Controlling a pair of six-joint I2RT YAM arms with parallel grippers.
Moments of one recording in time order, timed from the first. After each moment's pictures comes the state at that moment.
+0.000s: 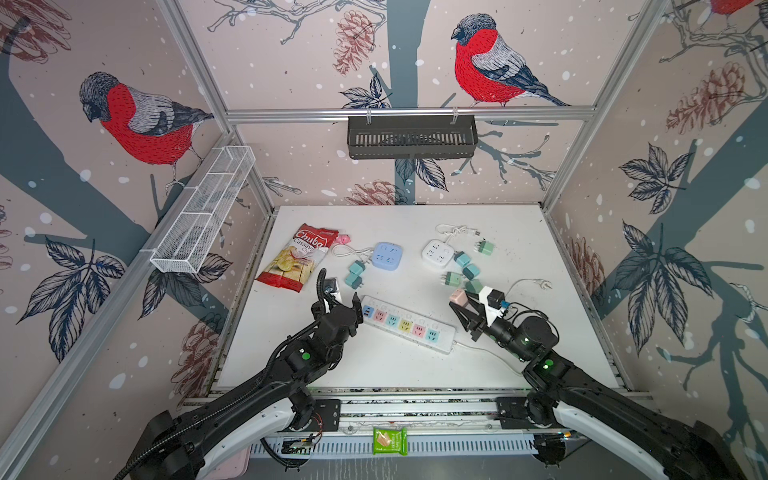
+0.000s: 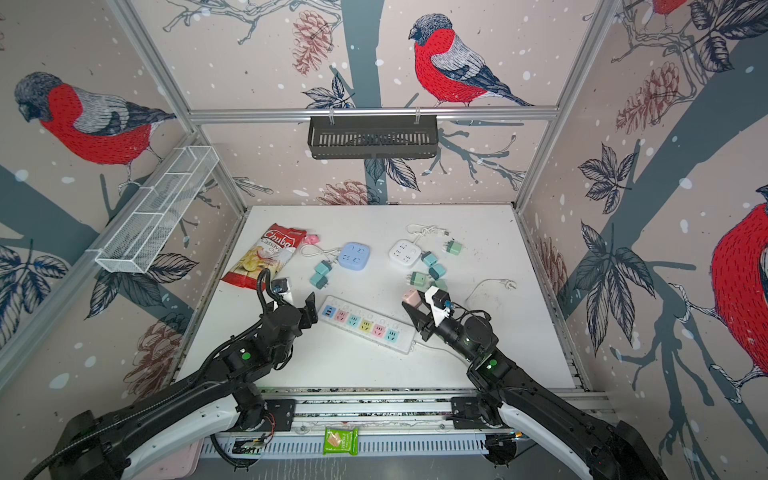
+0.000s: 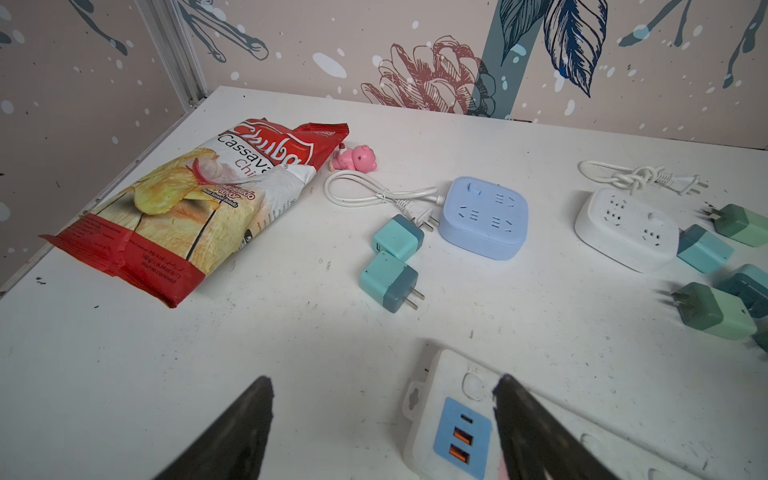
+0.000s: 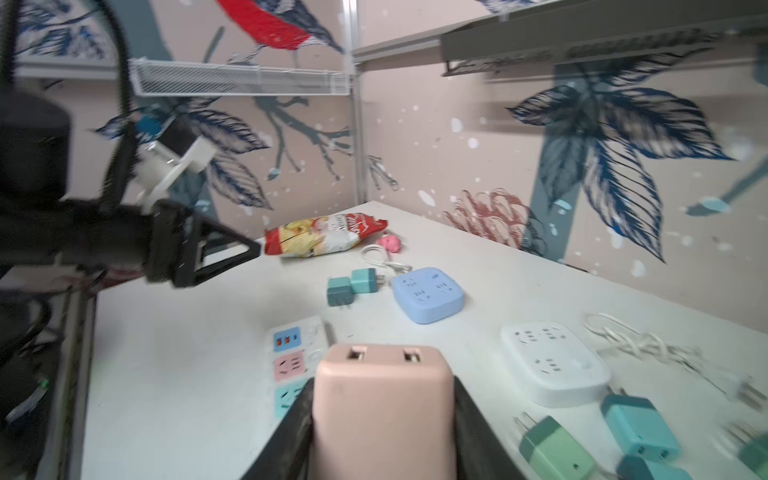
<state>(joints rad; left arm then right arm) -0.79 0.77 0.37 -0.12 -0.71 -0.47 0.70 0.67 0.12 0.60 -0.24 -0.01</state>
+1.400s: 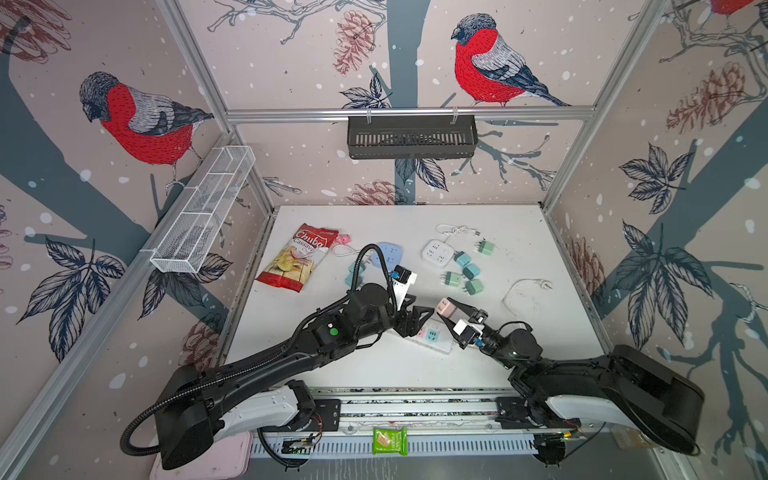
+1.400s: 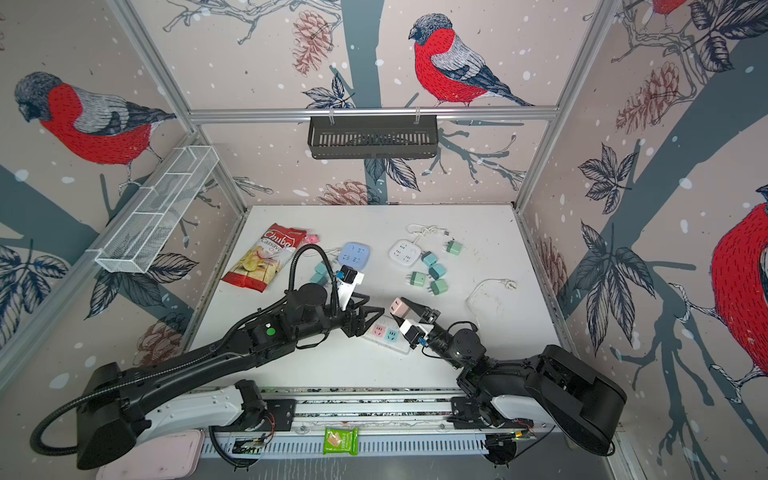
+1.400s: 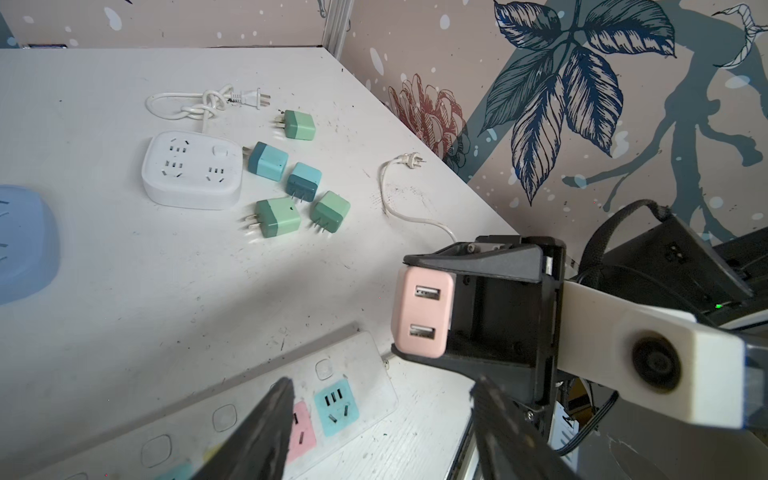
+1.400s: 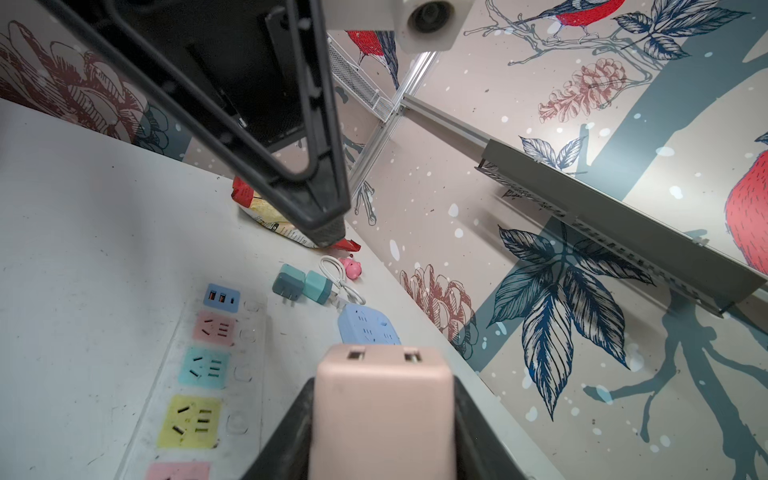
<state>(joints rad) -0.96 1.08 0.72 -0.03 0.13 -0.39 0.85 1.20 0.00 1.35 -0.10 -0.60</state>
